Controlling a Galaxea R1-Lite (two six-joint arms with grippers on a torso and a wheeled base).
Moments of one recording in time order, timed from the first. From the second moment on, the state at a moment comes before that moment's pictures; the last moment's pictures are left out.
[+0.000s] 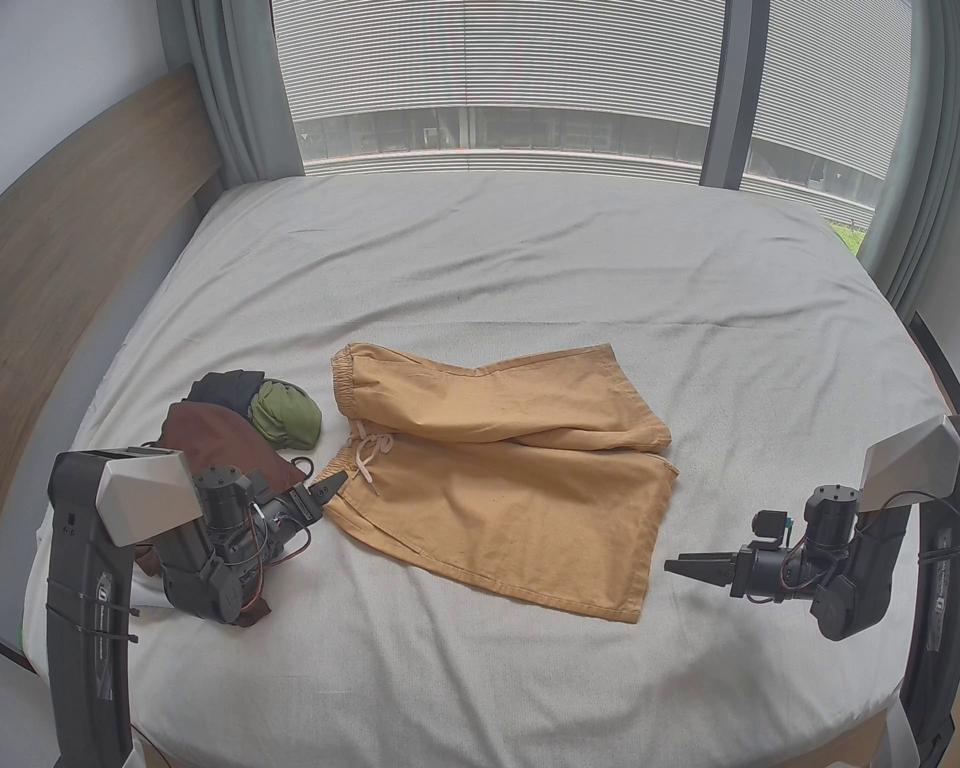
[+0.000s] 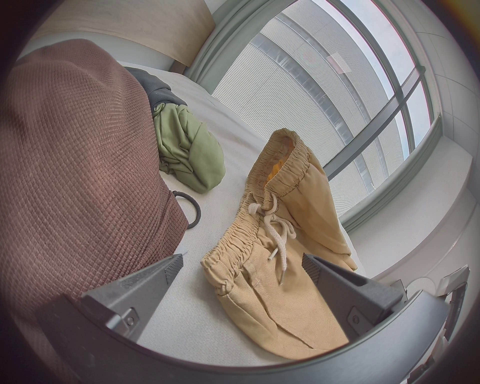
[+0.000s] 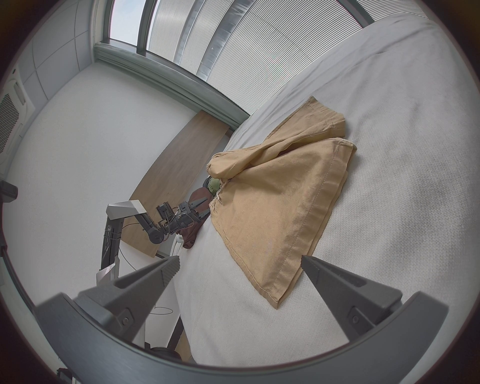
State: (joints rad) left arm -0.07 2.59 -0.89 -1.45 -0.30 -0.60; right arm 0.01 2.41 -0.43 -1.54 0.98 0.35
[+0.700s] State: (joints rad) left arm -0.07 2.62 -0.91 -1.49 -0.29 -0.60; right arm 0.05 2.50 -0.40 -1.54 0.92 0.28
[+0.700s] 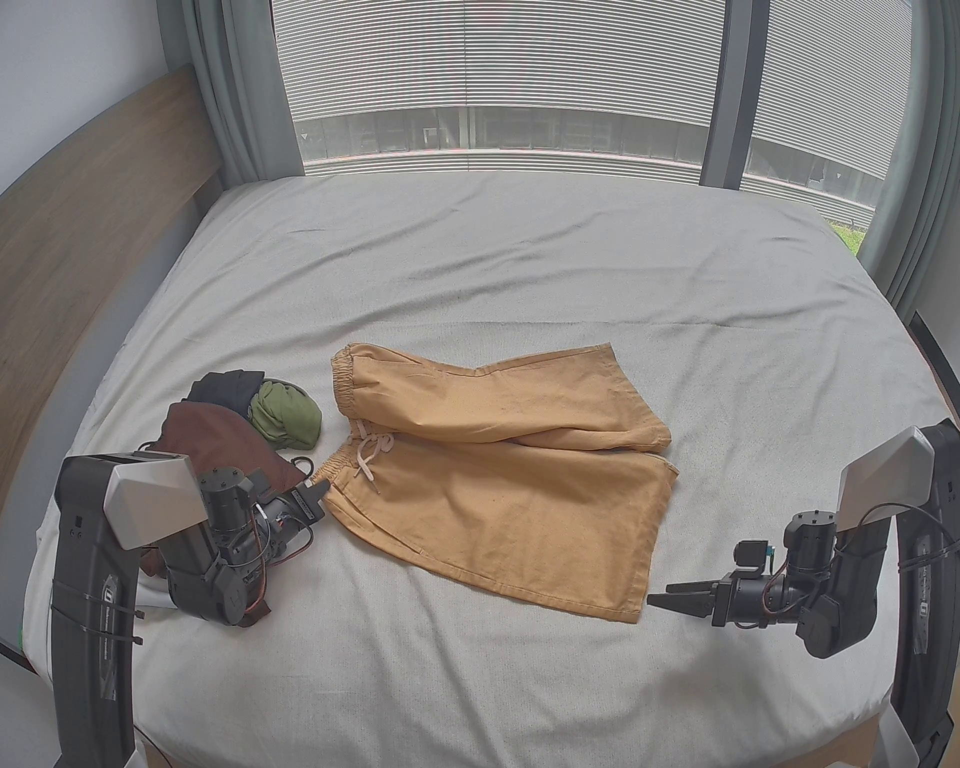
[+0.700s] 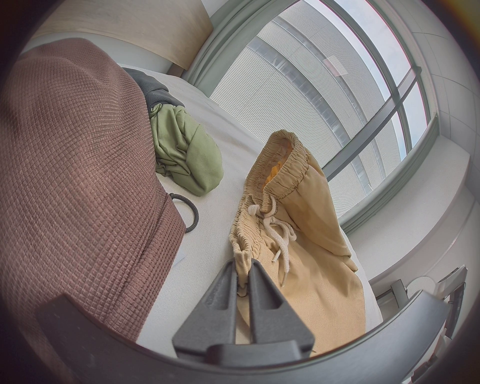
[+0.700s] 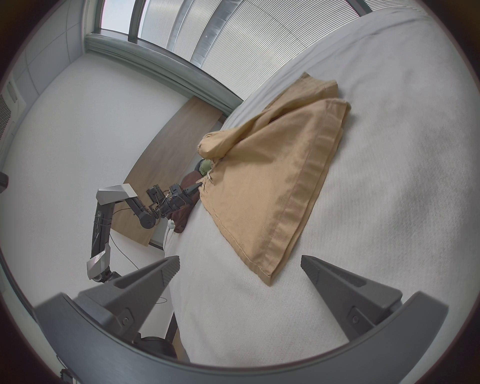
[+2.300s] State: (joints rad) left arm -0.08 2.62 -0.90 -1.53 -0.29 -0.60; right arm 0.22 2.61 -0.49 -1.54 0.72 0.32
